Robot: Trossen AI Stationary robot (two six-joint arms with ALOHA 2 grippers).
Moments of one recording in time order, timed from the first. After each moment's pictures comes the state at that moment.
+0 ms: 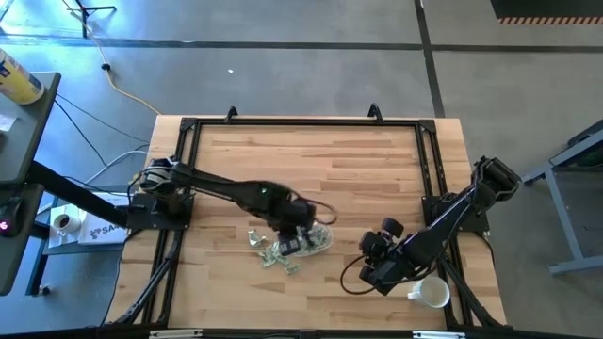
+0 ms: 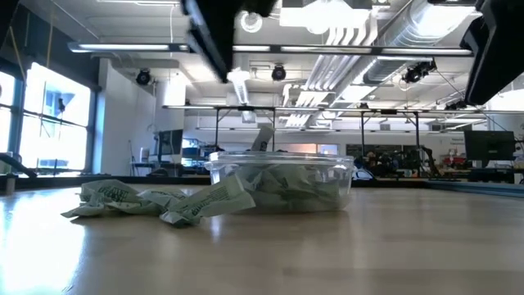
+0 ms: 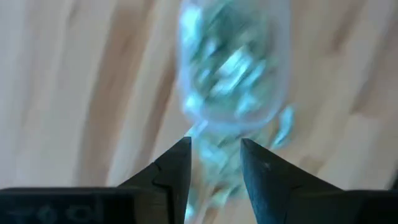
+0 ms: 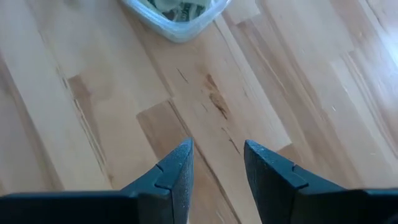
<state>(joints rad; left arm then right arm) -0.22 1.85 1.68 -1.12 -0.07 -0.52 0.69 1.60 1.13 -0.96 0.47 1.15</state>
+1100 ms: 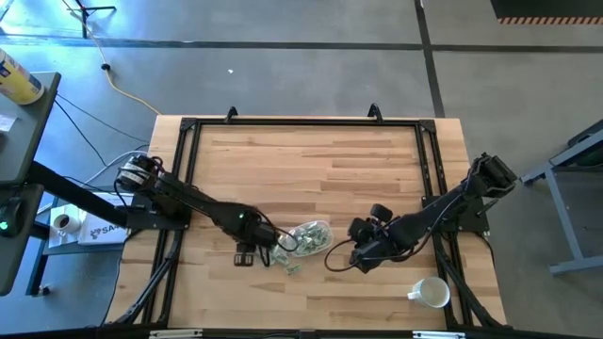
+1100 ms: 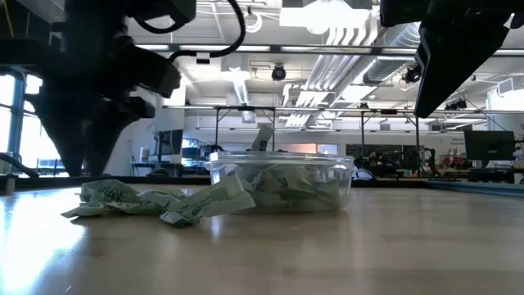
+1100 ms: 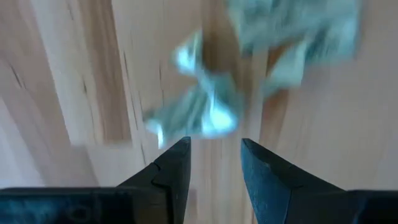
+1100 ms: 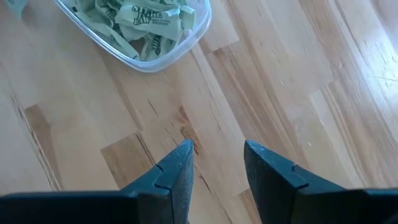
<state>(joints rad) -0.34 1.68 1.06 -0.89 -0.02 -0.31 0.52 1.60 1.13 -0.92 0.43 0.93</state>
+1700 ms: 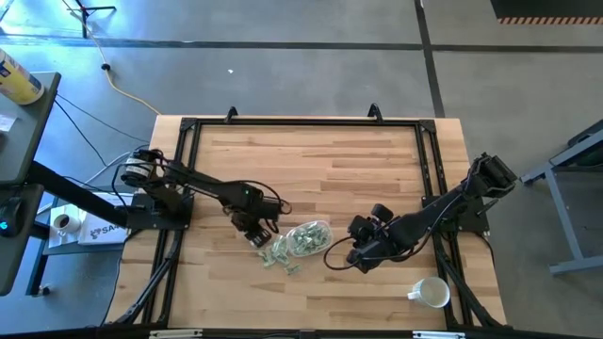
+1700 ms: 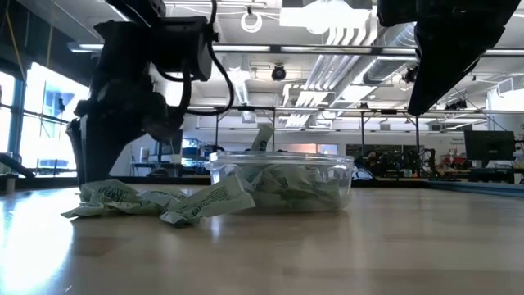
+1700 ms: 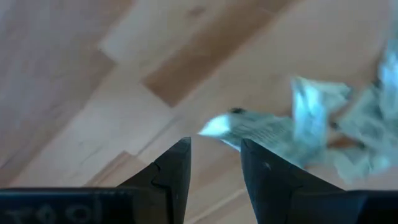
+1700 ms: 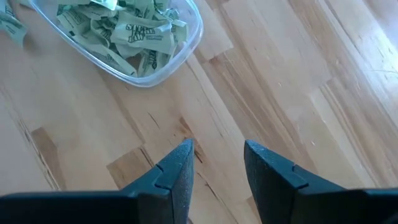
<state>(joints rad) -0.11 1.68 0.95 -0.82 0.22 -0.92 0.52 1.60 1.13 -0.91 0.46 1.02</state>
